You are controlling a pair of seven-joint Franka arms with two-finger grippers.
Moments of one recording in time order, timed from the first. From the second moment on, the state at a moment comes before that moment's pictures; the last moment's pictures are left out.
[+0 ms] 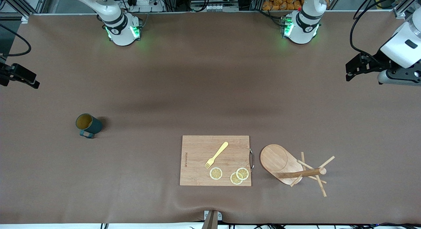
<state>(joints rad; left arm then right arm) -0.08 0.03 -0.07 -1.48 0.02 1.55 -0.02 0.02 0.06 -0.07 -1.45 -0.02 1.52 0.04</state>
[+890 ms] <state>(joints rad) -0.03 0.00 -0.06 -1.49 0.02 1.42 0.02 0.00 0.13 -0.07 -1.46 -0.02 1.57 0.03</state>
